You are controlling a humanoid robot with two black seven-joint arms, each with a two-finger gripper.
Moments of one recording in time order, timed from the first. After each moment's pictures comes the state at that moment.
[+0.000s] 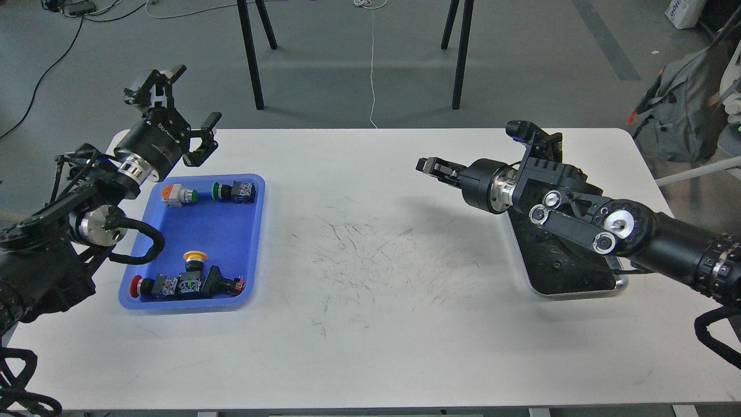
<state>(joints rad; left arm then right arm) -0.81 0.41 -0.50 -0.55 0.06 -0.49 -0.46 1.03 -0.26 0.05 0.87 -0.93 0.09 0.18</state>
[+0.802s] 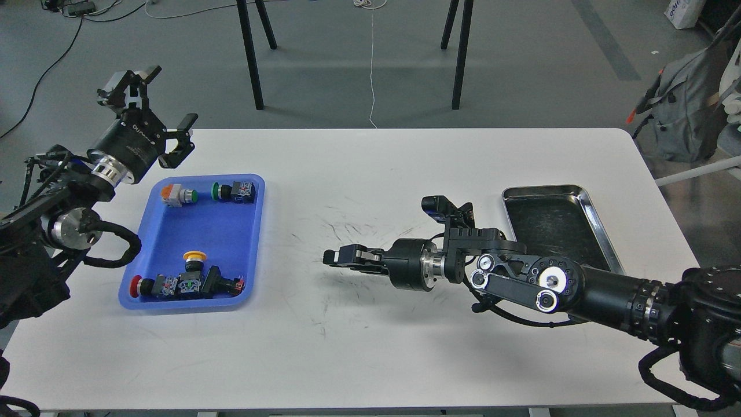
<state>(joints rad) -0.79 0.47 -0.50 -0.58 0.06 -0.49 -0.46 0.92 -0.09 0.01 0.91 -0.94 0.26 0.35</state>
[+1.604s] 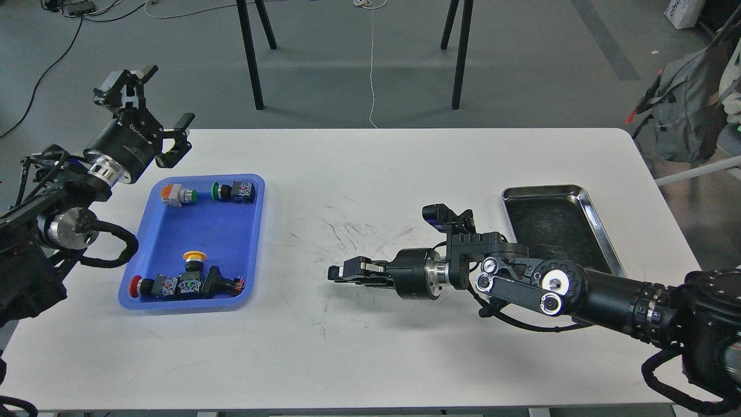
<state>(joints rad) -0.79 0.48 -0.50 -0.58 0.06 -0.49 -0.46 0.91 -0.10 0.00 0.90 -0.95 0.33 0.35</state>
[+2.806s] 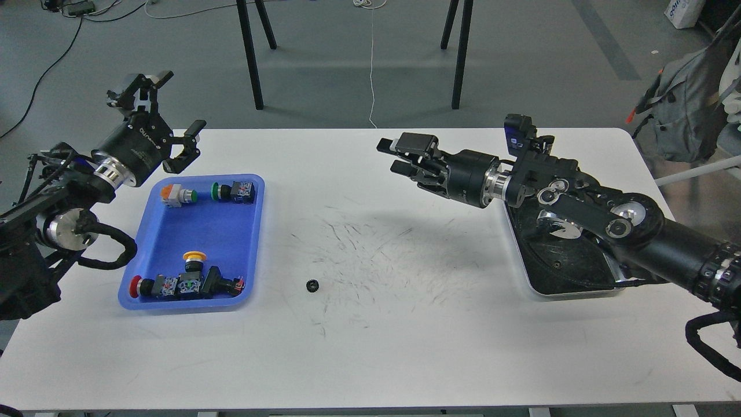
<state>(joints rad) -0.79 0.53 -0.45 -0.68 0.07 -0.49 -0.42 1.00 -0.30 0.25 0.89 -0.70 0.33 0.35</state>
